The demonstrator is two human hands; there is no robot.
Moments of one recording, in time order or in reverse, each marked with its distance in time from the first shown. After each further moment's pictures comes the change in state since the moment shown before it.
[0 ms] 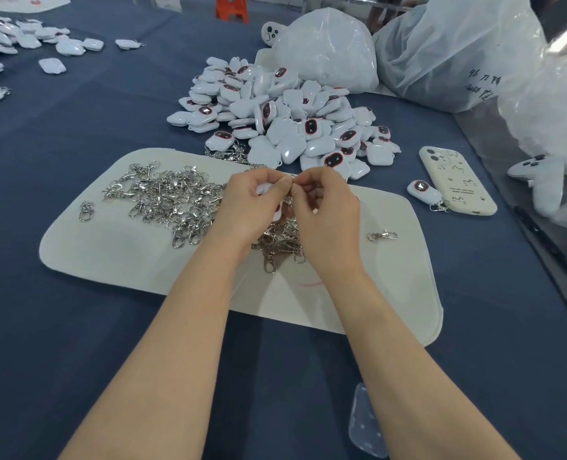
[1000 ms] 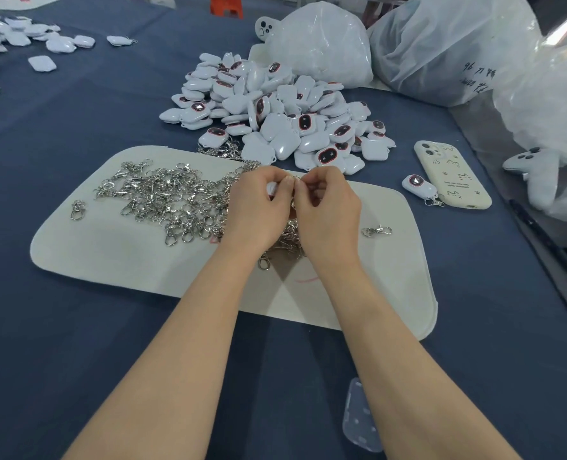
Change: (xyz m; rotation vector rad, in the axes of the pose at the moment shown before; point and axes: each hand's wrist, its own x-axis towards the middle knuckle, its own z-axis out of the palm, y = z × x) left_hand -0.001 -0.003 0.017 0.339 0.132 0.152; right_hand 0.001 0.001 -0.002 -0.053 0.066 0.114
